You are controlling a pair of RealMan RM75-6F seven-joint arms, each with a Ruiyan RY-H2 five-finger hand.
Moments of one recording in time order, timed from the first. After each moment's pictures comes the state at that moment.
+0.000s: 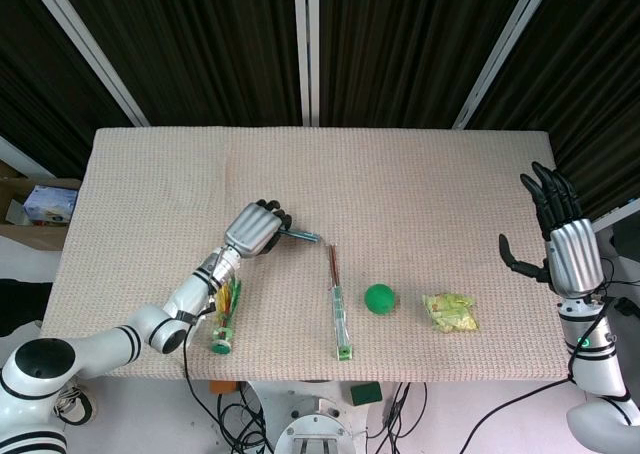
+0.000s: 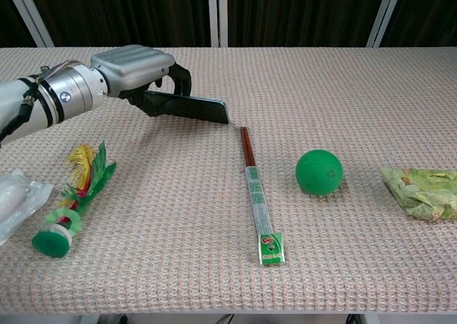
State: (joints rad) left arm -0.88 -1.74 -0.16 -1.03 1.38 0.88 0.11; right arm 0.34 -1.22 0.22 -1.50 -1.60 1.60 0.26
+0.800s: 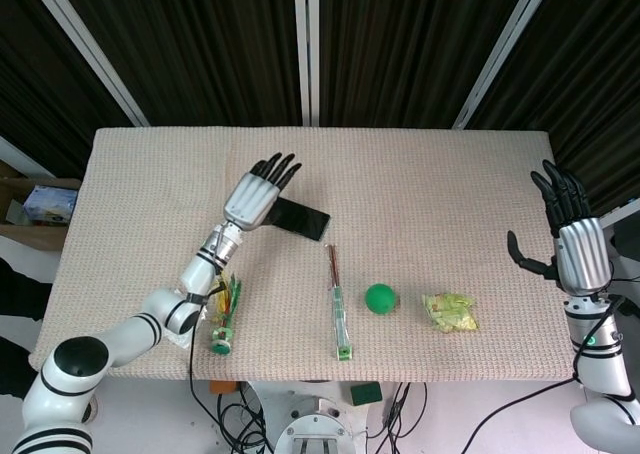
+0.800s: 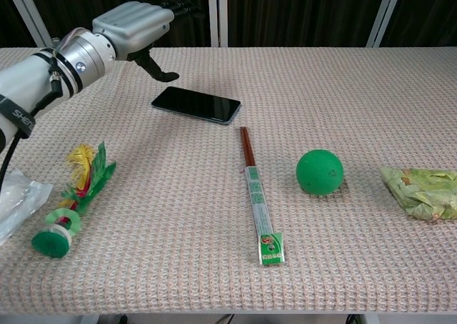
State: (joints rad) left arm -0.93 -1.86 -0.21 -0.76 1.41 1.02 0.03; right arm 0.33 -1.23 0.22 -1.47 -1.58 1.59 0.28
